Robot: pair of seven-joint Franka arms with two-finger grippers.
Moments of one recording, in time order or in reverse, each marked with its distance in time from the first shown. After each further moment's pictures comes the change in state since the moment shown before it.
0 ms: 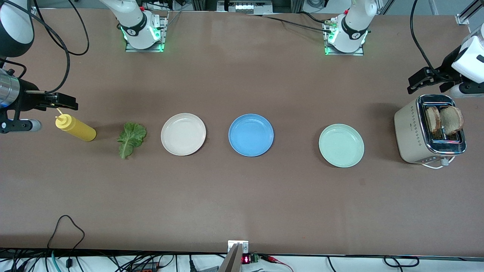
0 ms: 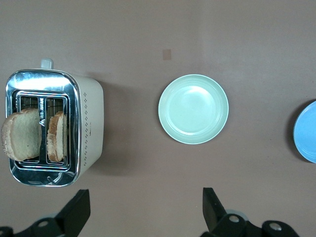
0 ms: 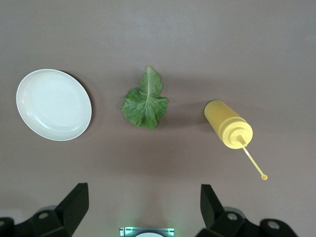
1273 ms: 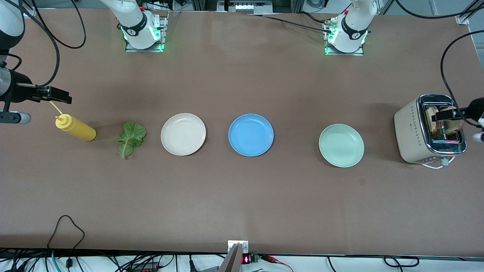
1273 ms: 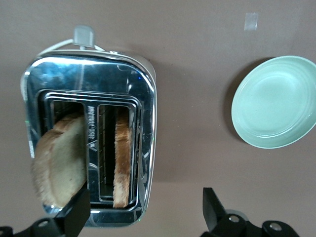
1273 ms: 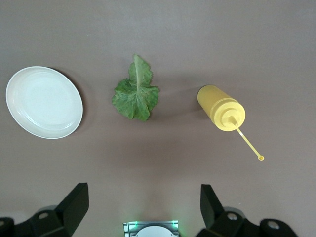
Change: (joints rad) left arm 0.265 0.376 0.018 0.094 0.028 0.048 0.252; right arm -0.029 -0.089 -0.007 -0.134 0.000 0.034 0.040
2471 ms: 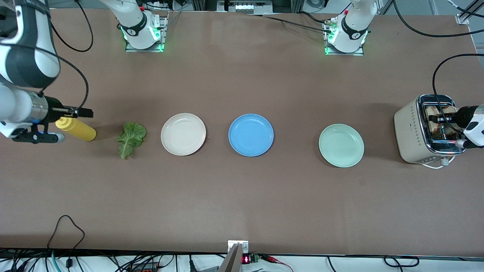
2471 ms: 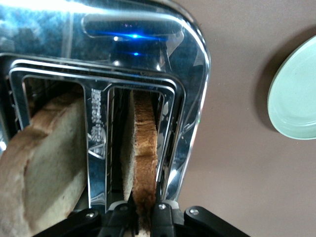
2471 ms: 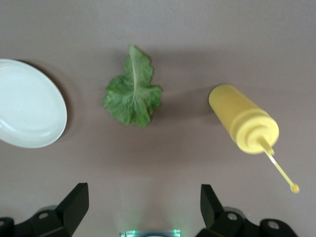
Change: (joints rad) left arm 0.059 0.121 0.004 0.026 0.022 -0.066 0.001; right arm 0.003 0.143 0.008 -0.087 0.000 0.143 0.002
